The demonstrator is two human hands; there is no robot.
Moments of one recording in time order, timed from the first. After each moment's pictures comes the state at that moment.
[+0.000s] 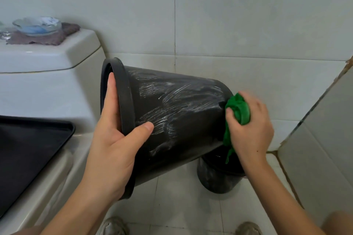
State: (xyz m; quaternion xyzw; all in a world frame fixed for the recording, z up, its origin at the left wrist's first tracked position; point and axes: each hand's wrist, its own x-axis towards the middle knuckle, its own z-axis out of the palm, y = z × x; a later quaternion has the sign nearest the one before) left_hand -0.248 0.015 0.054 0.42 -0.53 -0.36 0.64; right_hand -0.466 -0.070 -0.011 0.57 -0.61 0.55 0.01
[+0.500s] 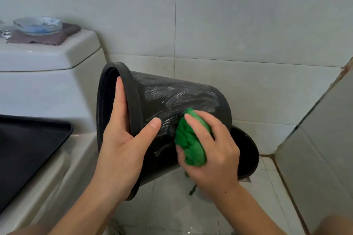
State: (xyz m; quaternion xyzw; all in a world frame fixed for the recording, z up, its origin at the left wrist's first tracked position) left_hand -0.252 0.009 0.048 0.42 -0.55 -0.34 0.63; right_hand -0.413 -0.024 -0.012 0.74 -0.40 0.53 0.10
